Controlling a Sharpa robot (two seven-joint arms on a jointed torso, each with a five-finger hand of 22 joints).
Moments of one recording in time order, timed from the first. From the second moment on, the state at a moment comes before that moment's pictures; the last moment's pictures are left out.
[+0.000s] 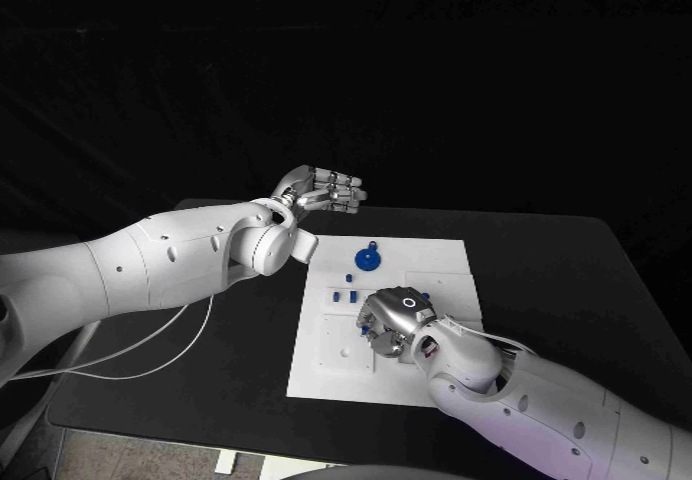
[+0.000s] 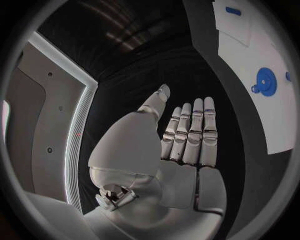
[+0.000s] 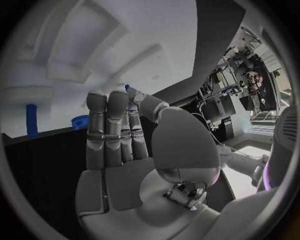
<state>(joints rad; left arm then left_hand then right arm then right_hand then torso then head) 1.27 -0.71 -0.09 1.27 -0.19 -0.33 0.33 1.38 -0.02 0.10 -0.15 0.16 0.95 0.17 0.06 0.06 1.04 0.16 0.06 0.06 1.08 0.15 0.06 0.07 0.09 1.02 0.13 0.09 0.12 0.81 -0.47 0.12 1.42 -2.00 -0.28 -0.27 1.27 -0.13 0.68 -0.25 0.10 1.27 0.08 0.06 0.07 1.36 0.03 0.05 0.06 1.45 -0.06 0.76 0.65 0.11 1.43 -0.09 0.52 1.25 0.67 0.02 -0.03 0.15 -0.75</state>
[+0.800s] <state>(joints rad) 1.27 -0.71 -0.09 1.27 -0.19 -0.32 0.33 1.38 -0.02 0.10 -0.15 0.16 0.95 0.17 0.06 0.06 1.04 0.16 0.06 0.06 1.08 0.15 0.06 0.07 0.09 1.02 0.13 0.09 0.12 0.81 -0.45 0.10 1.40 -2.01 -0.28 -0.28 1.27 -0.13 0.68 -0.25 0.10 1.27 0.08 0.06 0.07 1.36 0.02 0.06 0.06 1.45 -0.06 0.76 0.64 0.11 1.44 -0.09 0.50 1.26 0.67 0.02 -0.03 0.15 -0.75</state>
